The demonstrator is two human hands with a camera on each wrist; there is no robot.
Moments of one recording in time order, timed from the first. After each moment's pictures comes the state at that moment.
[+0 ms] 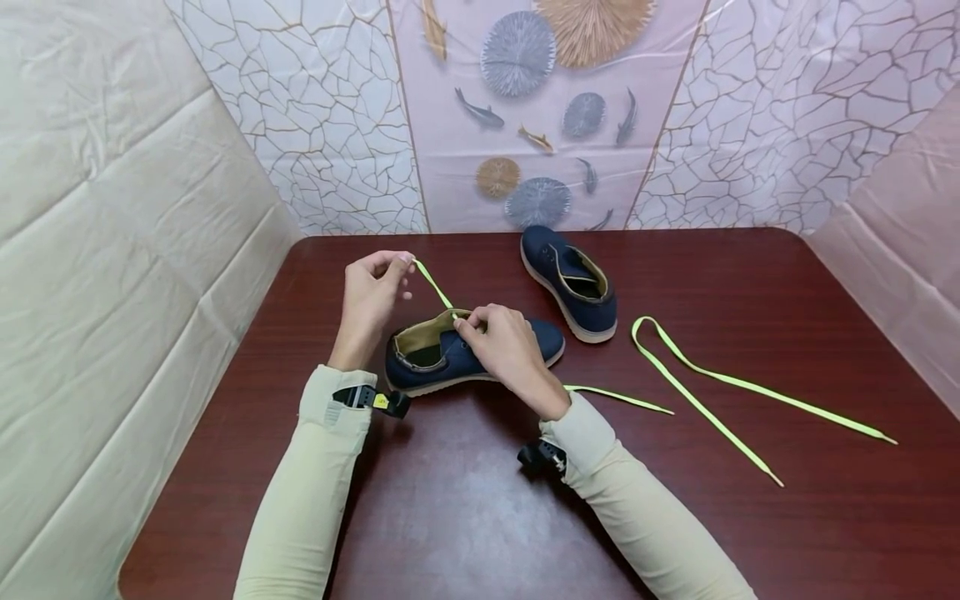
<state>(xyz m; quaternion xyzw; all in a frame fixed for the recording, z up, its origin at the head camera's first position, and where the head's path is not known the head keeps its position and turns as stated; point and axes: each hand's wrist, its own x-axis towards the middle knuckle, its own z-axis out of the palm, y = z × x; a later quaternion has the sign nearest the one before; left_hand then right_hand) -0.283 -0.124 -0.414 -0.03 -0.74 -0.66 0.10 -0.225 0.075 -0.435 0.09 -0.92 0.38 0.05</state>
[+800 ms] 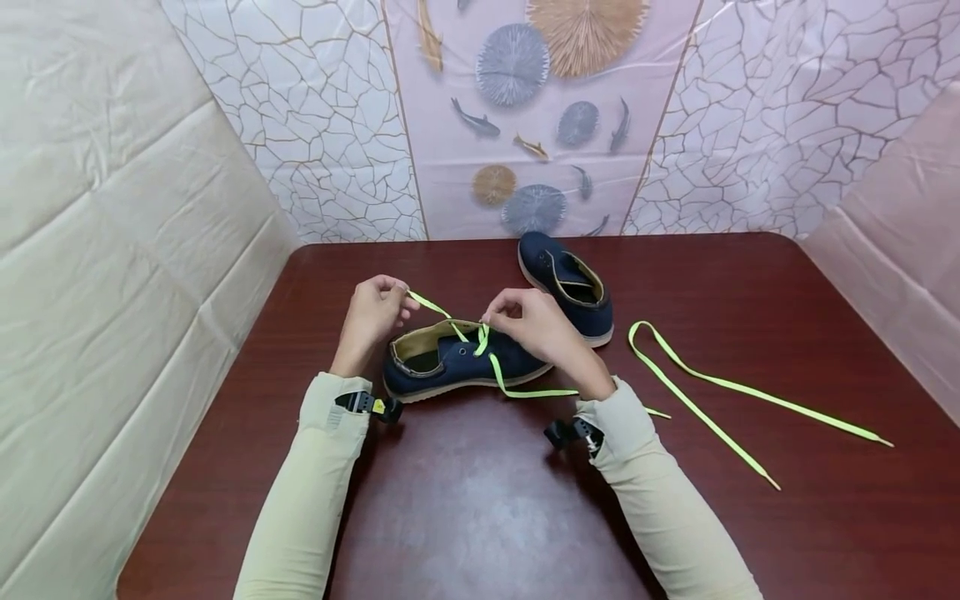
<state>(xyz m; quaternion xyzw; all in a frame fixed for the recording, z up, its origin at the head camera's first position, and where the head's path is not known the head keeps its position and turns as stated) -0.289 -0.133 -0.434 0.01 -0.82 -0.57 0.01 -0.239 0.128 -0.408 0.16 -0.90 0.39 -0.01</state>
